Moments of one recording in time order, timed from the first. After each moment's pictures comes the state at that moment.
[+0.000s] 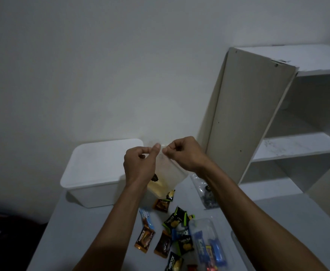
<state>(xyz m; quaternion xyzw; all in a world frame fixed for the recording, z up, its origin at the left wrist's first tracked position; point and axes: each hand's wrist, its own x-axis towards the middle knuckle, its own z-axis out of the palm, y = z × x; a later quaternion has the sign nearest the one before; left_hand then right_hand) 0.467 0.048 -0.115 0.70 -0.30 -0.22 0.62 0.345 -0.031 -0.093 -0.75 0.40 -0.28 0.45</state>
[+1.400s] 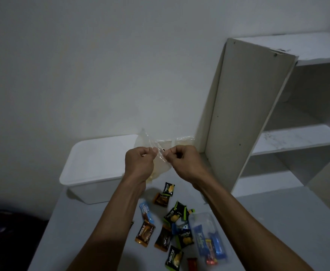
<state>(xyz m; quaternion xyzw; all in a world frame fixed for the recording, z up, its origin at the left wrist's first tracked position) 0.462 0.045 -0.117 0.68 -0.28 -0.31 0.60 0.341 -0.008 -0.124 -0.69 0.43 -0.33 0.48</state>
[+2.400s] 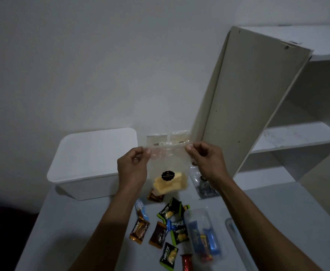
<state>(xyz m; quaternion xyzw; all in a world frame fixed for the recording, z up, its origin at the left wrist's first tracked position) 0.475 0.040 -0.163 0.64 -0.27 -0.29 0.66 0.295 -0.046 -0.159 -0.62 0.44 -0.43 0.49</state>
